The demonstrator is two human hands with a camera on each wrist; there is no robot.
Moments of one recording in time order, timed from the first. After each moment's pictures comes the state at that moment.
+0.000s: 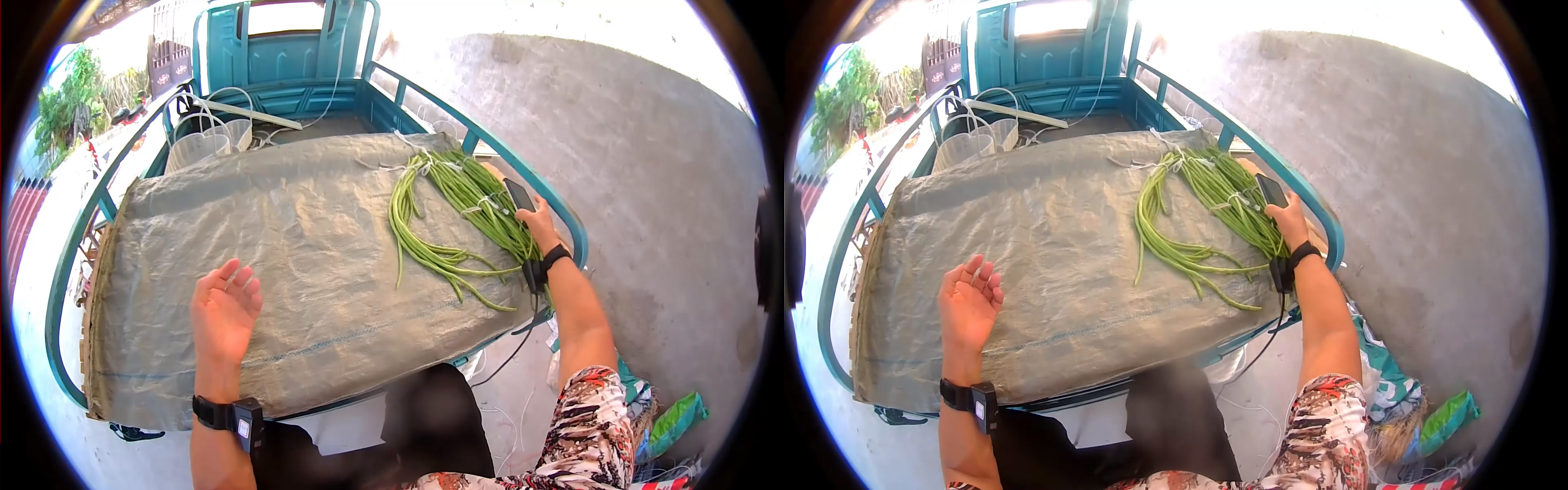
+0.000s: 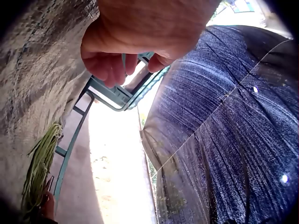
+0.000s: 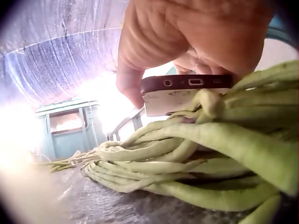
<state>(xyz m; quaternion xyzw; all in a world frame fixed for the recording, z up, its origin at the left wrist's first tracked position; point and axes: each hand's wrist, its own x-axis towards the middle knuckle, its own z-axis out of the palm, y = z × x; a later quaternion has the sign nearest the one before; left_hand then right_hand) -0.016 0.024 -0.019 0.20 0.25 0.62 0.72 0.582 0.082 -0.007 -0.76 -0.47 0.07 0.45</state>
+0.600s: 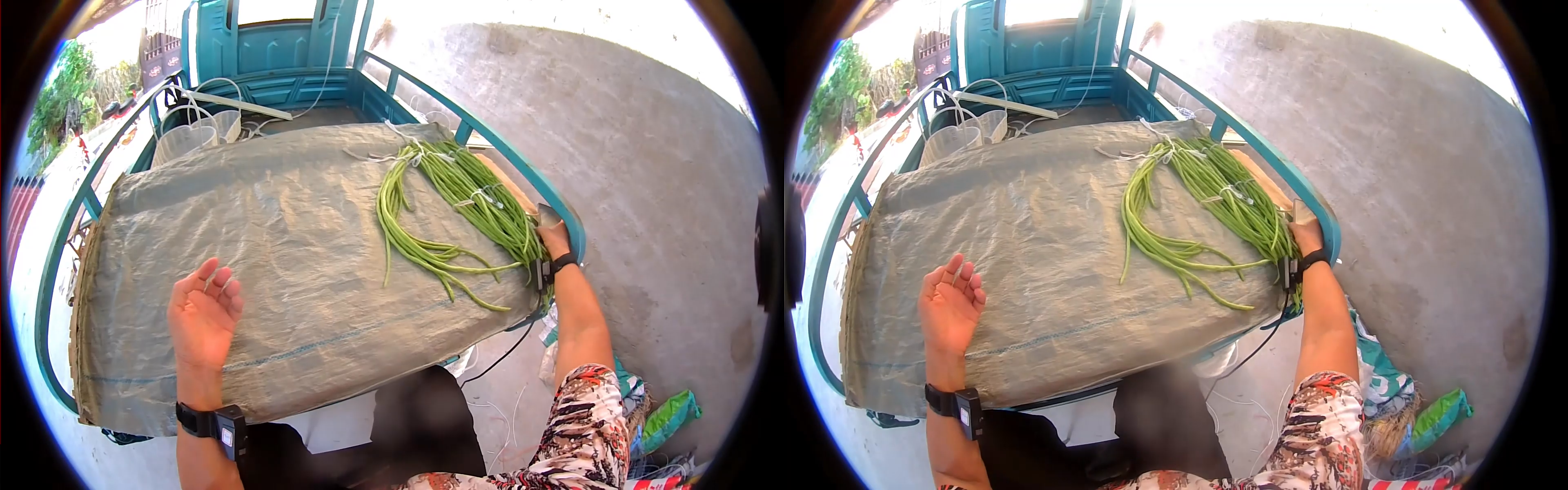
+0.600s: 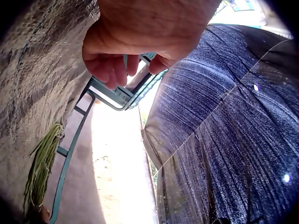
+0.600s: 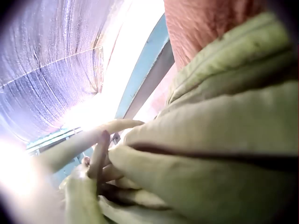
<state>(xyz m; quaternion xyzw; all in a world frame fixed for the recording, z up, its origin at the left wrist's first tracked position) -0.015 0.024 -0.020 0.21 0.24 0.62 0.72 0.658 0.053 -0.047 -0.77 -0.46 -0.10 0.43</state>
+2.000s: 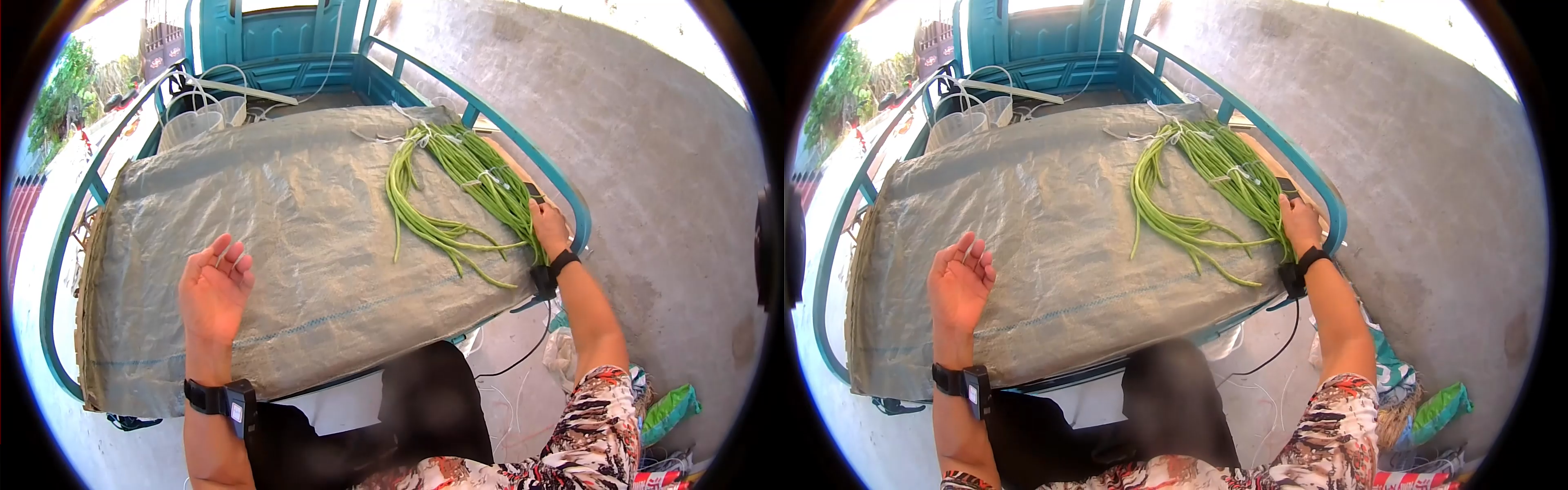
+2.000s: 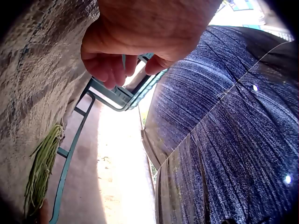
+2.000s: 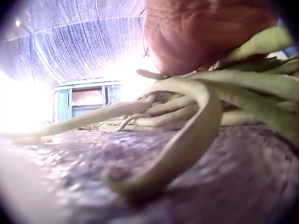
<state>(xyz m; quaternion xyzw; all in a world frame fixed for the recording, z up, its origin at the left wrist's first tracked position) -0.017 0.026 -0.023 0.21 0.24 0.61 0.72 0.578 0.031 -0.028 -0.84 -0.50 -0.12 0.20</state>
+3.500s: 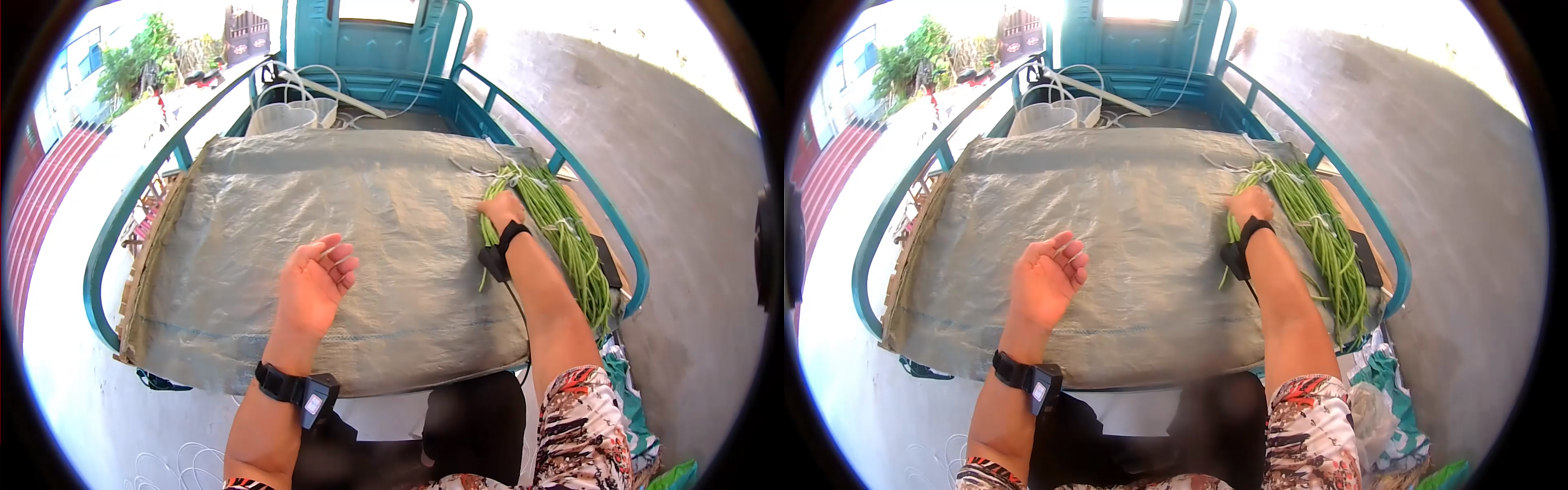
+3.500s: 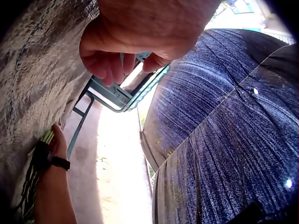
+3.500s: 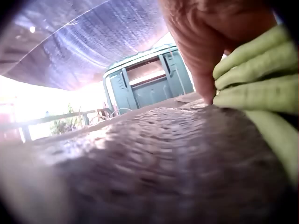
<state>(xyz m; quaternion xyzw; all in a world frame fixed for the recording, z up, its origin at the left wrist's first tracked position) -0.017 0.025 -0.020 0.18 0.26 0.62 0.72 0.330 0.215 -0.029 -0.86 -0.49 0.04 0.17</state>
